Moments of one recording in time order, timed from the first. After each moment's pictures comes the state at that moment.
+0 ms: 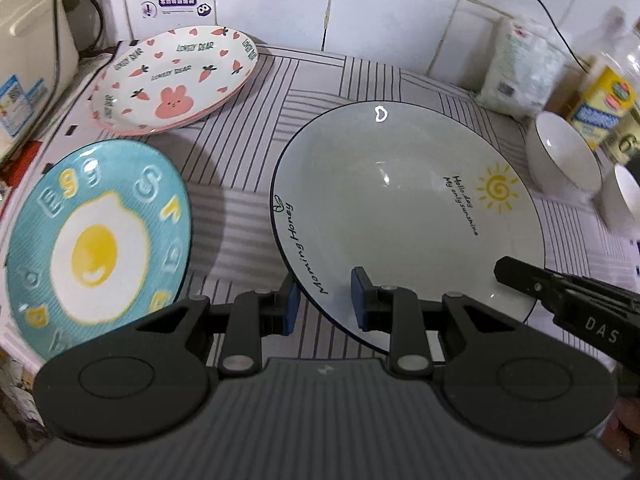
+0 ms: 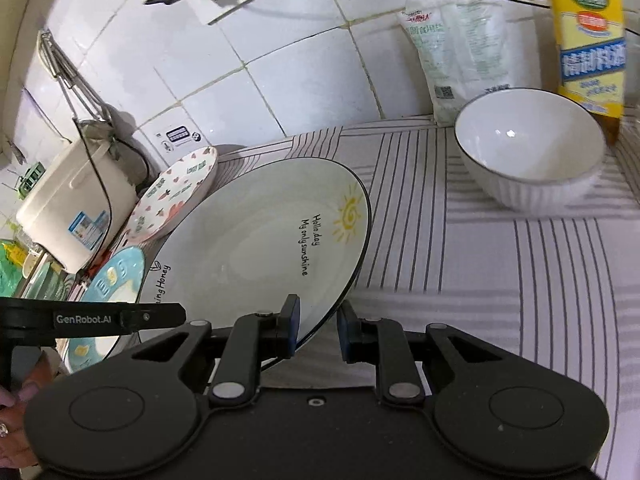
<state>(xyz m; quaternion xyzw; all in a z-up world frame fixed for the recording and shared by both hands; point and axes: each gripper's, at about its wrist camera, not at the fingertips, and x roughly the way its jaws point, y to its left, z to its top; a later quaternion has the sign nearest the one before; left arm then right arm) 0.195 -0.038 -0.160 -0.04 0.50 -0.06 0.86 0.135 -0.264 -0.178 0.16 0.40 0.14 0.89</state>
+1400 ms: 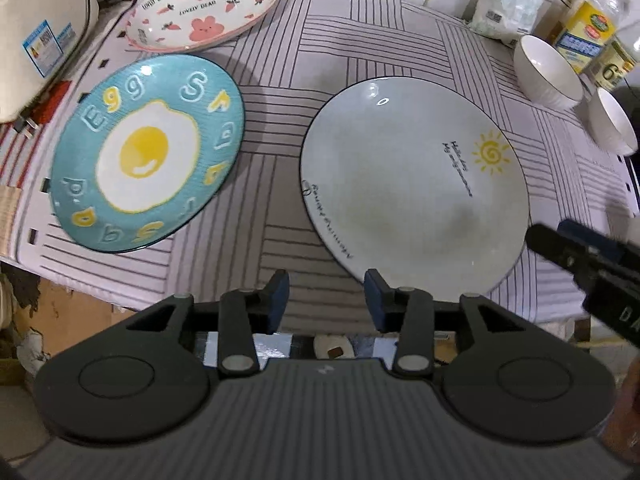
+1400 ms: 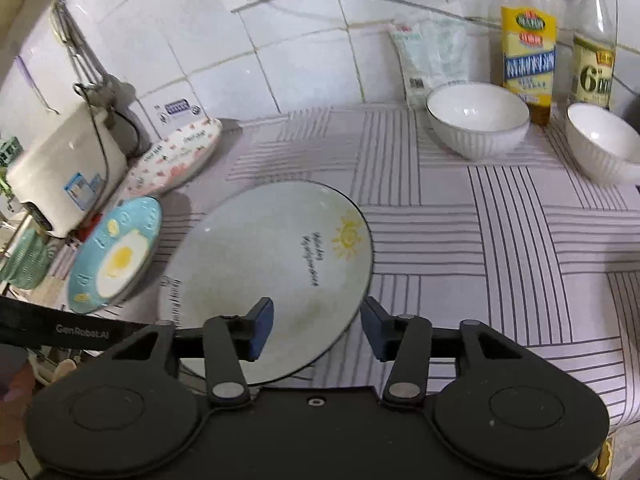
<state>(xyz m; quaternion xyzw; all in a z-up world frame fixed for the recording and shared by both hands) 0.126 -0.003 -0.148 -0.01 0.57 -0.08 0.82 0.037 -0.218 -0.140 0.12 0.41 0.07 0.90</state>
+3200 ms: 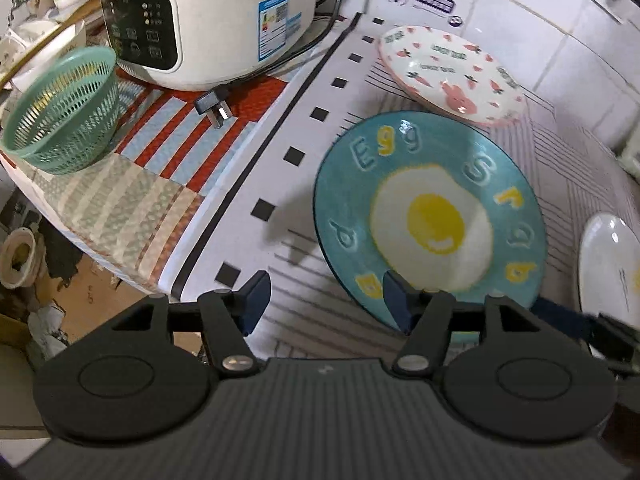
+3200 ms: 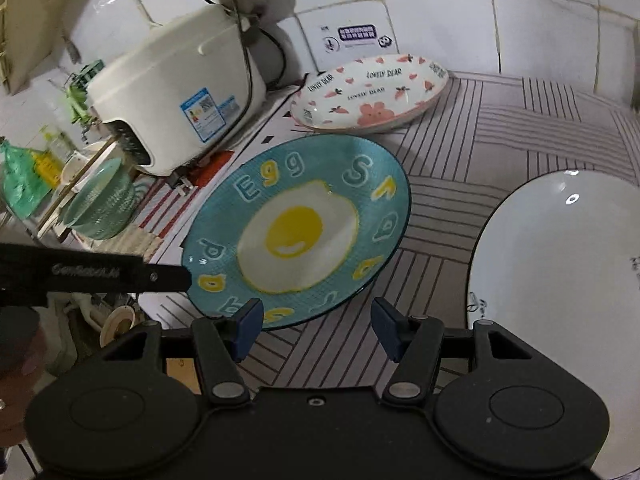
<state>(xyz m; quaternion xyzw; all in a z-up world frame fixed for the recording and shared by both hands) 0.158 0.211 -0.177 -0.10 0.50 0.05 0.86 0.104 -0.012 -0.182 0.08 0.43 0.21 0.87</state>
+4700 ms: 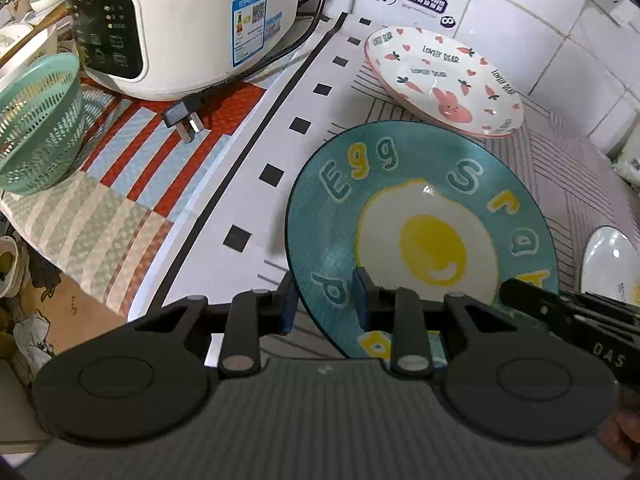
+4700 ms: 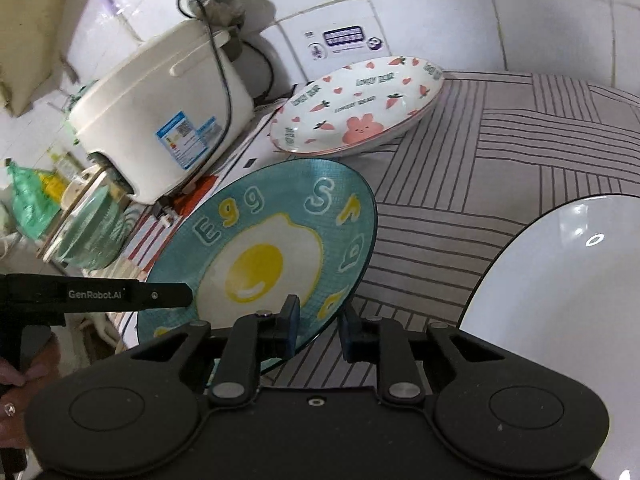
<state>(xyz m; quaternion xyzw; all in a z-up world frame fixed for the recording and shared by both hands) 0.181 0.210 -0.184 -0.10 0.50 0.03 0.86 0.148 -0.034 -0.199 0.11 0.43 0.25 0.86</state>
